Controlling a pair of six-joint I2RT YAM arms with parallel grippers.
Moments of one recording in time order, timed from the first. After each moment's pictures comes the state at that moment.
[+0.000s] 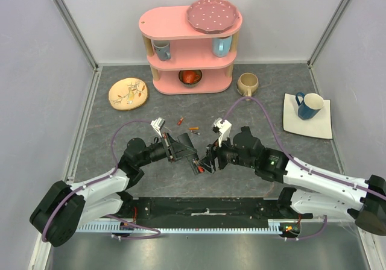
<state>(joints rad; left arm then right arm) -0.61 1.03 0.20 0.83 0.57 -1.29 1.03 0.99 0.68 -0.08 -0.10 0.40</state>
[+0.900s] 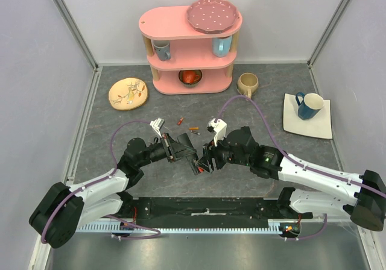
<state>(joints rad) -0.61 1.01 0.20 0.79 0.55 -1.26 1.03 1.07 0.74 -0.15 -0.09 0.41</state>
